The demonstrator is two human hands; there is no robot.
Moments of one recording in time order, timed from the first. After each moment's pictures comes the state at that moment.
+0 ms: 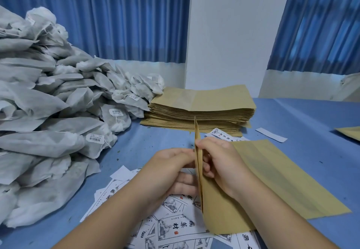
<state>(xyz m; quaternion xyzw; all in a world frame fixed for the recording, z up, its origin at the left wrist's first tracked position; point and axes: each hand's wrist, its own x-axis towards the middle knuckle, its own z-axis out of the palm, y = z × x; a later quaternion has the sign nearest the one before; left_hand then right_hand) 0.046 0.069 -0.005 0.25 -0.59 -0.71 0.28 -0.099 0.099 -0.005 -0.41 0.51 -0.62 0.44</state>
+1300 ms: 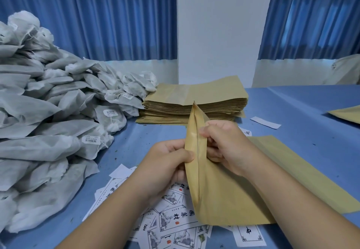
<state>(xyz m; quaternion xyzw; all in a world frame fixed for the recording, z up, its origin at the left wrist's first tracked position) 0.046 0.074 -0.001 0.20 -0.59 -0.72 0.30 -0.113 0.109 0.013 -0.47 0.48 -0.60 0.44</state>
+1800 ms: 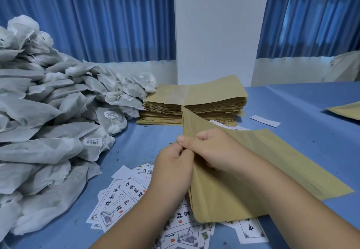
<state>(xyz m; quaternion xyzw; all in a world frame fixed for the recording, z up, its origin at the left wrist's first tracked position) 0.028 0.094 -0.003 0.41 -0.67 -0.48 0.40 -0.093 0.116 0.019 -0.56 0.69 -0.39 0.24</state>
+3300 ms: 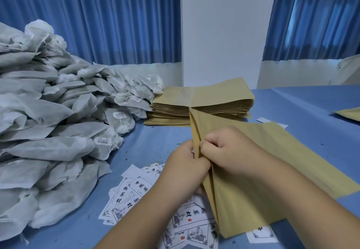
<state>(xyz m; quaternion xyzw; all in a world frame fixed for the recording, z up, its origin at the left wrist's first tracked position) 0.033 0.092 0.004 0.39 -0.71 -0.50 0.31 -0.093 0.127 0.030 -0.69 0.65 -0.32 0.05</state>
